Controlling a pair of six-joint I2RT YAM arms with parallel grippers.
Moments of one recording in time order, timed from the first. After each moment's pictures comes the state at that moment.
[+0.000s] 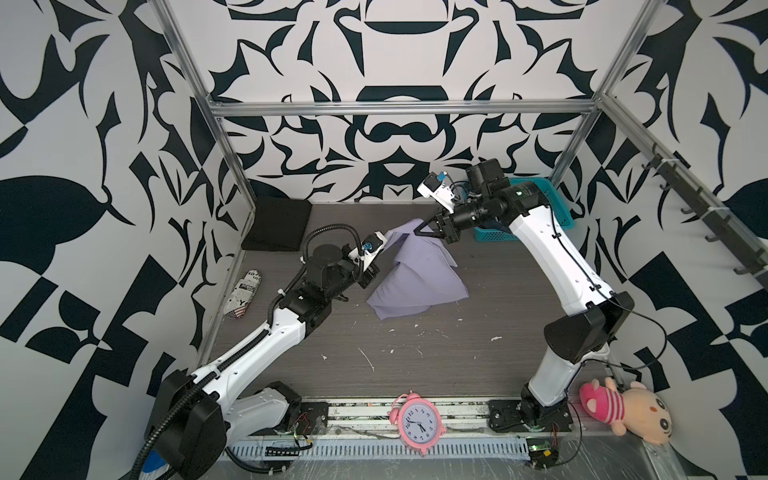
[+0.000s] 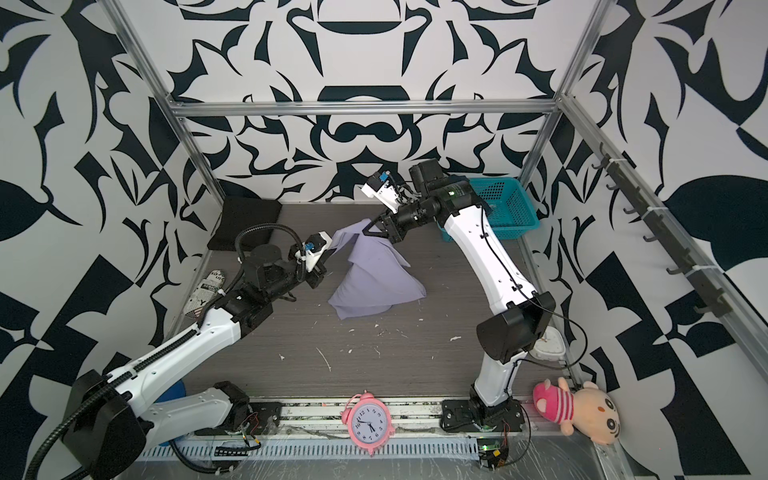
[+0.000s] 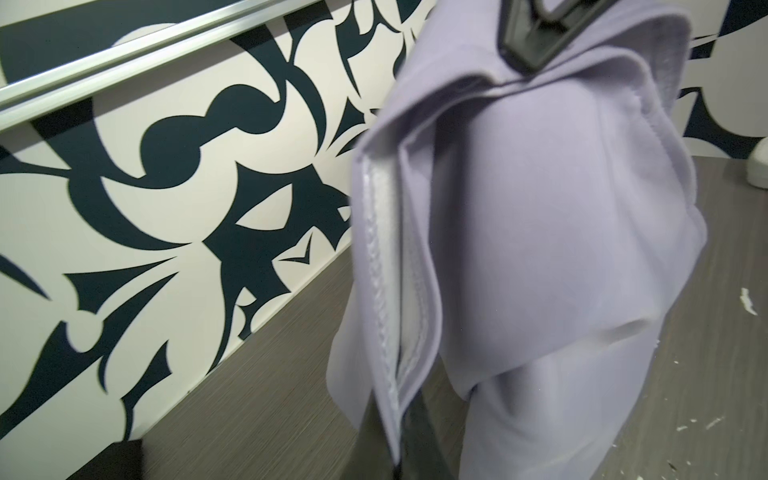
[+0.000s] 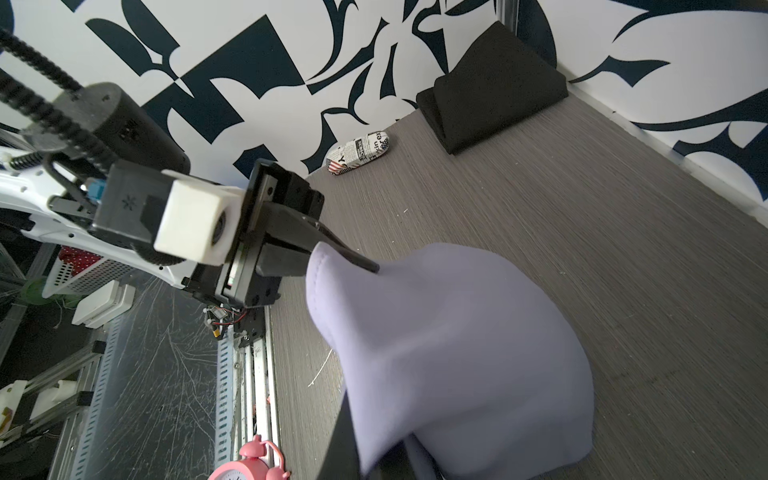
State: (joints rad) left arm -0.58 1.13 0.79 0.16 0.13 0.36; right arm 0.41 1.77 2.02 -1.13 -0.87 -0.33
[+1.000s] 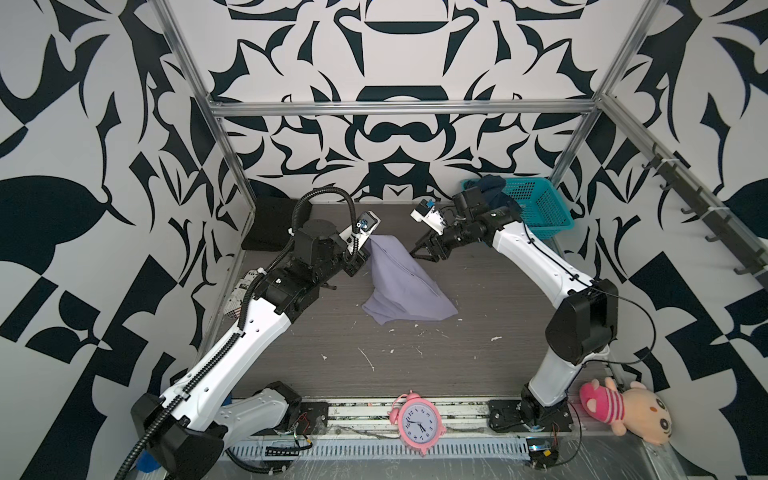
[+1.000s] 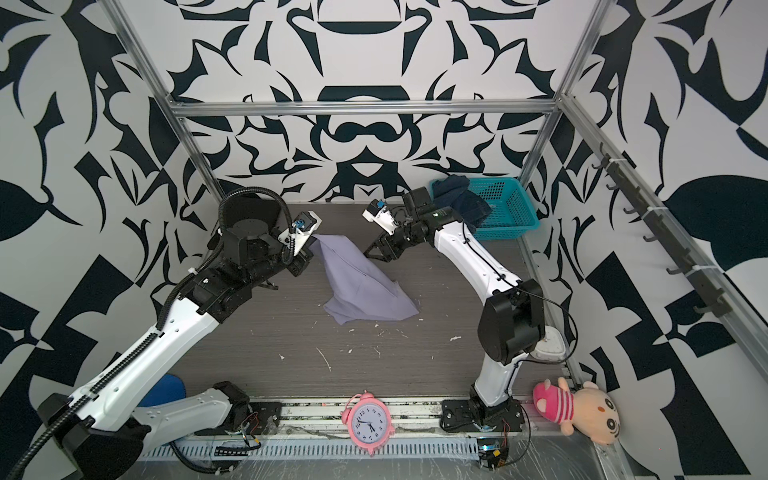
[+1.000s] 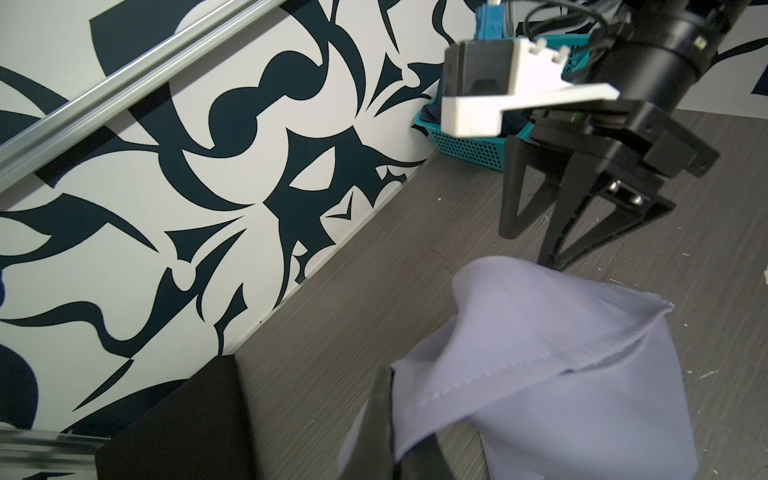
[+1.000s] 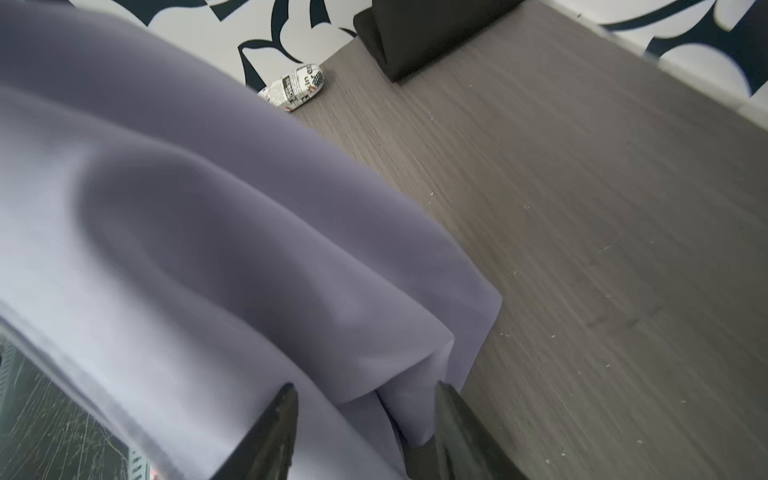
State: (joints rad) left arm -0.58 1.12 1.18 -0.40 0.02 0.40; right arm 0.41 1.74 1.61 -0.80 -0.76 -0.32
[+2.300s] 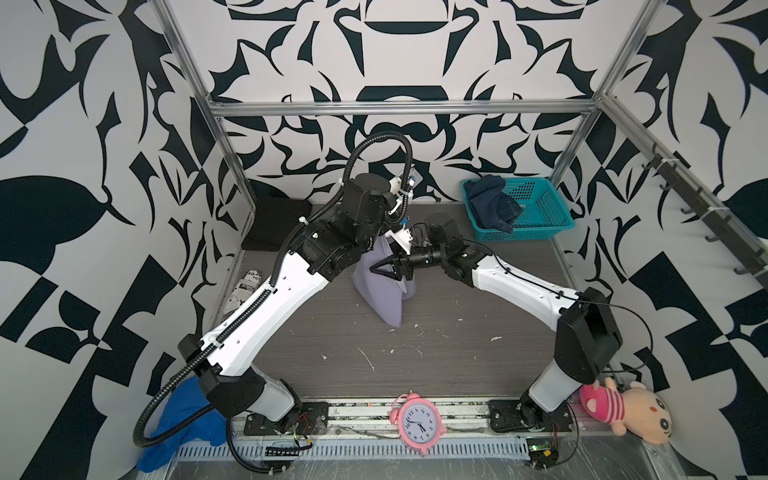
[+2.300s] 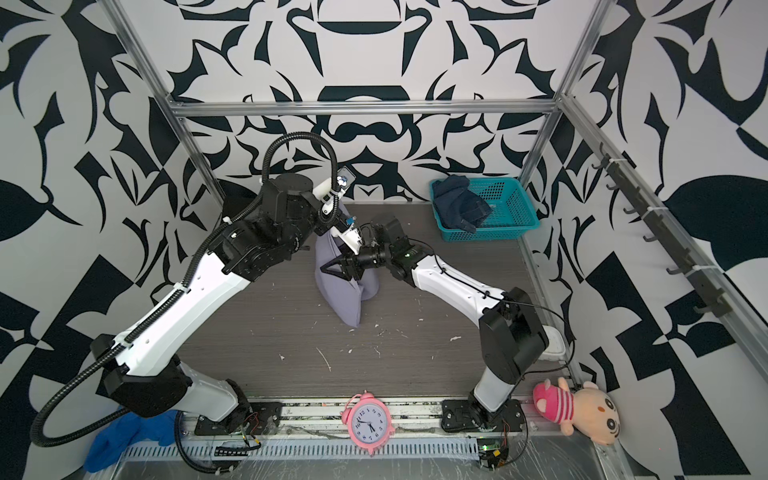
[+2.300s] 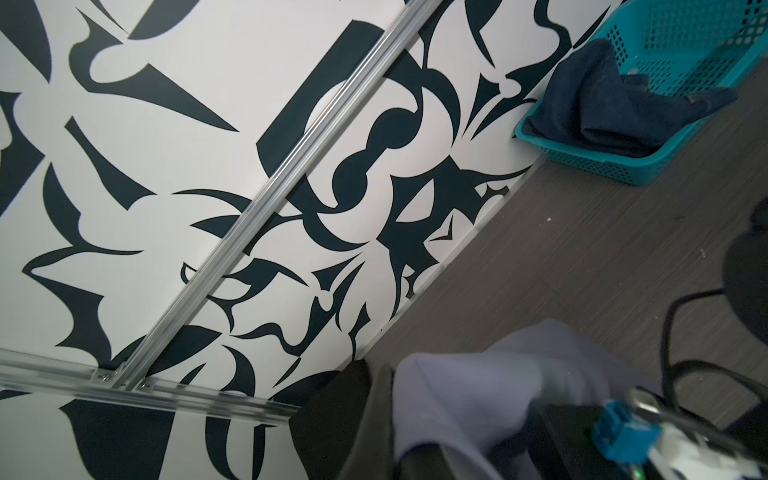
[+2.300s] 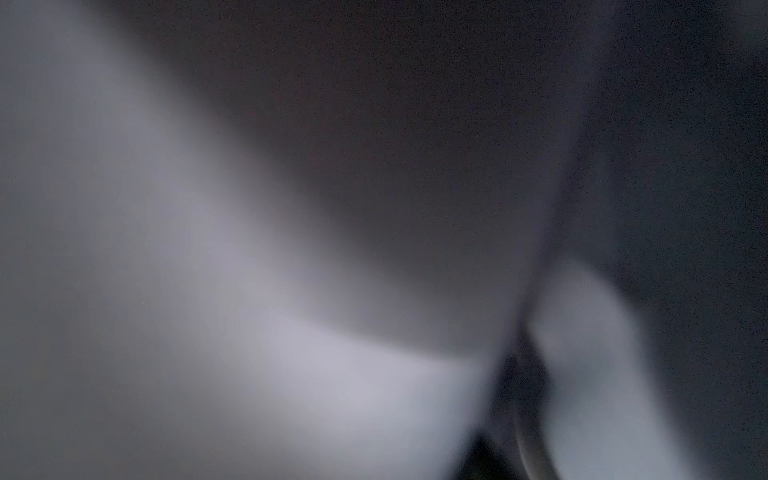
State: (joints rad) left arm -0.82 1.50 1.83 -0.64 -0.53 0.55; right arm 0.65 1.67 1.30 -0.06 -0.80 0.08
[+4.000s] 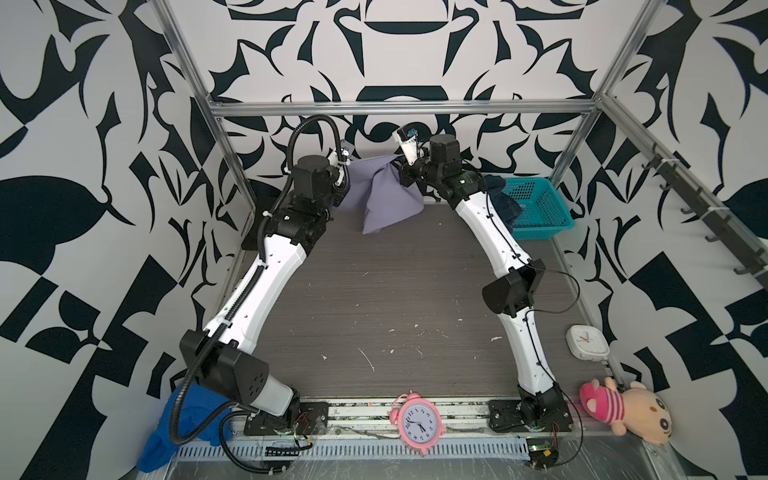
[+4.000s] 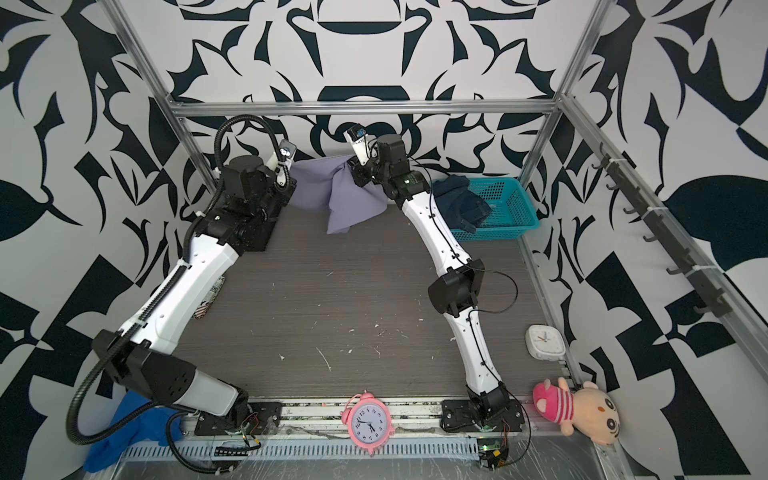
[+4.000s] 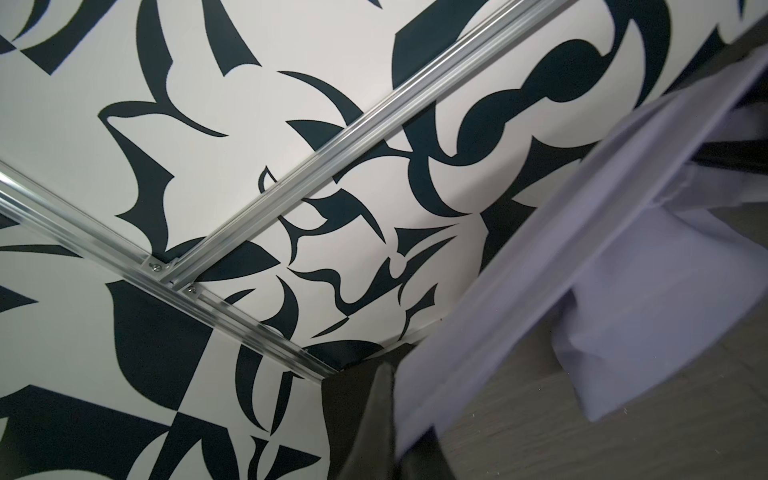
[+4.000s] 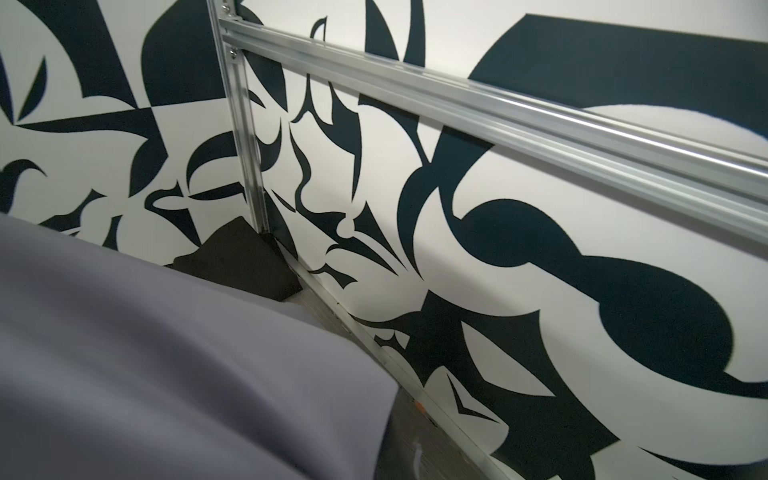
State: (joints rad) left arm -0.41 1.45 1.59 -0.32 -0.33 0.49; right arm 0.45 2.37 2.70 -0.54 -0.34 -0.18
